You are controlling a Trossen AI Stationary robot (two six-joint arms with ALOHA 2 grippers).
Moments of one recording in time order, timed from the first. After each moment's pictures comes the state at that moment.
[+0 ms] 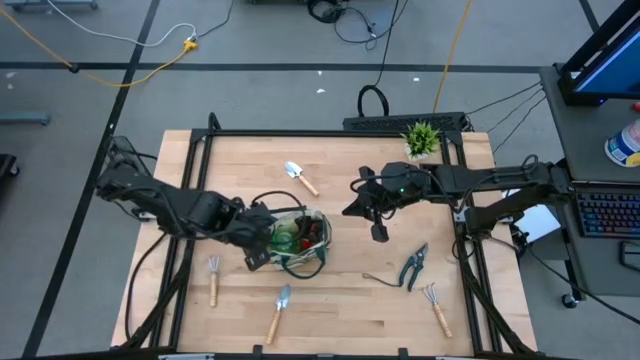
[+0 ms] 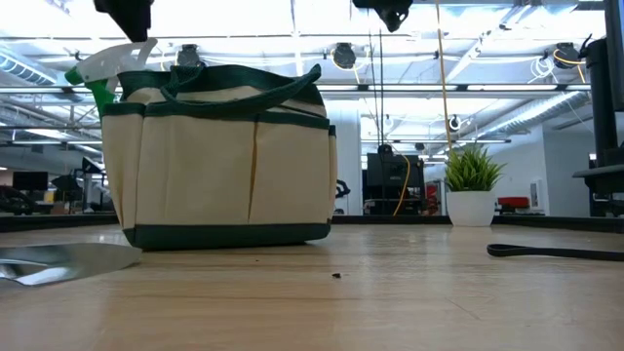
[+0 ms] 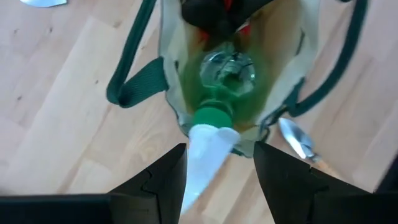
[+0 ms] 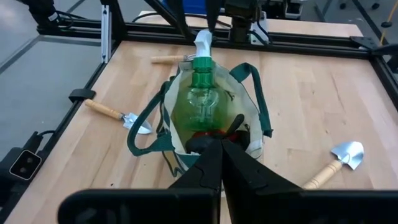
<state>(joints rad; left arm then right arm) -0.36 1.46 1.45 -1.29 -0.19 -0.86 0.03 1.31 1.19 -0.39 -0.13 -0.03</state>
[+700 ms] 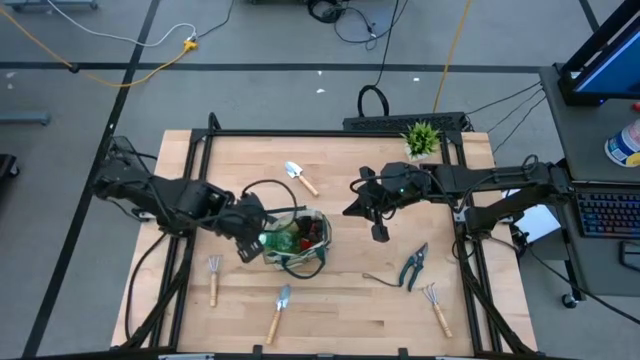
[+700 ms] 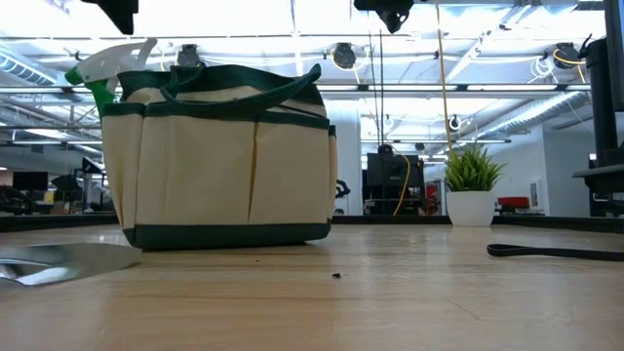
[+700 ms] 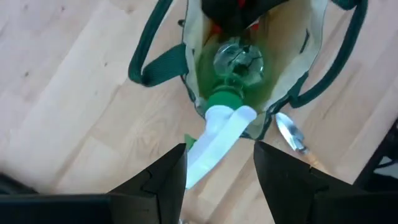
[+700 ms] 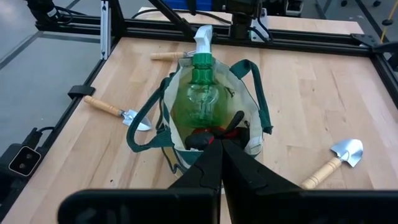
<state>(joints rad) -0.34 1.39 1.47 -1.36 -0.15 -0.92 0.03 1.31 1.19 -0.40 -0.13 -0.04</state>
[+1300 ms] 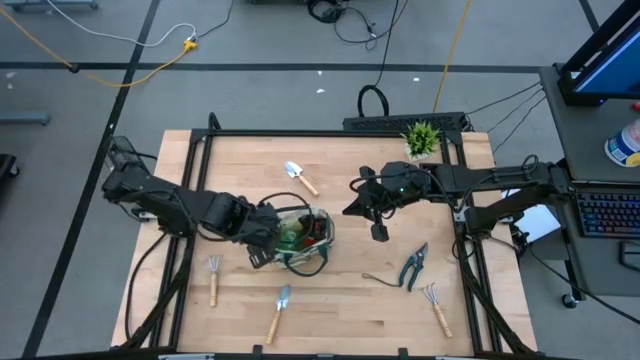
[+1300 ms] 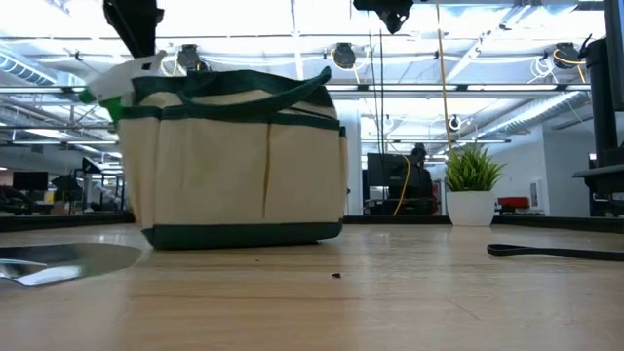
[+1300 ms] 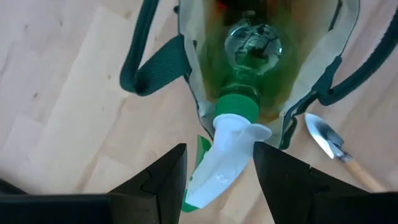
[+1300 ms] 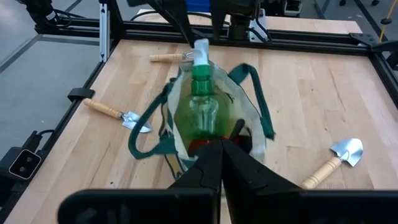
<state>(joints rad) -0.31 1.52 1.45 -1.32 -0.18 -0.81 0.02 1.31 1.19 -0.40 -0.13 -0.03</state>
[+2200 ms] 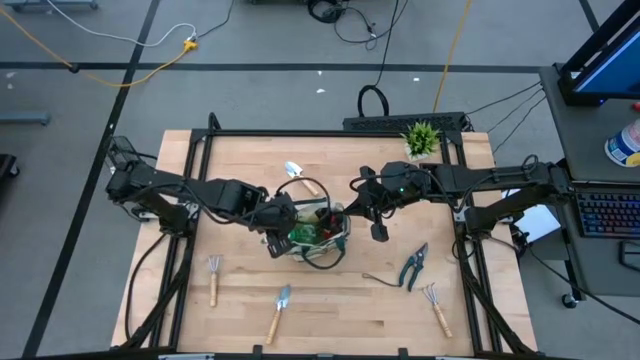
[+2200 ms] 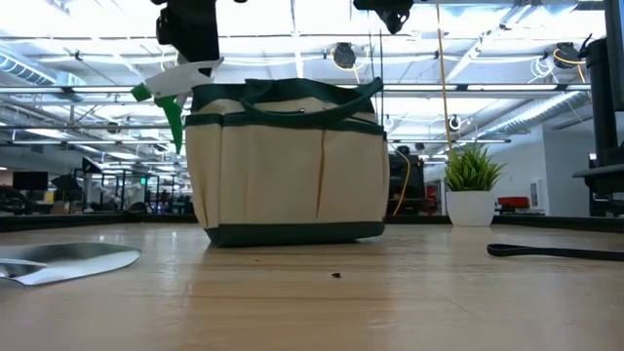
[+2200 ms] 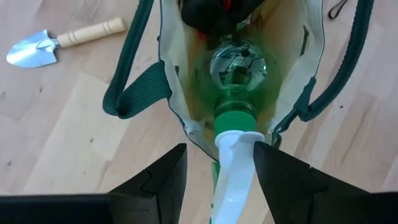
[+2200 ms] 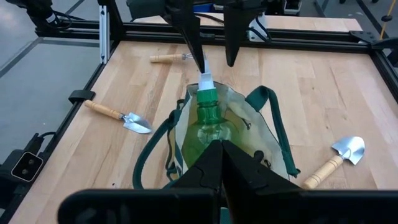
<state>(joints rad) -0.19 1.55 1.45 -1.10 -0.16 -0.62 0.02 1.31 1.19 -0.40 -0.13 -0.01</state>
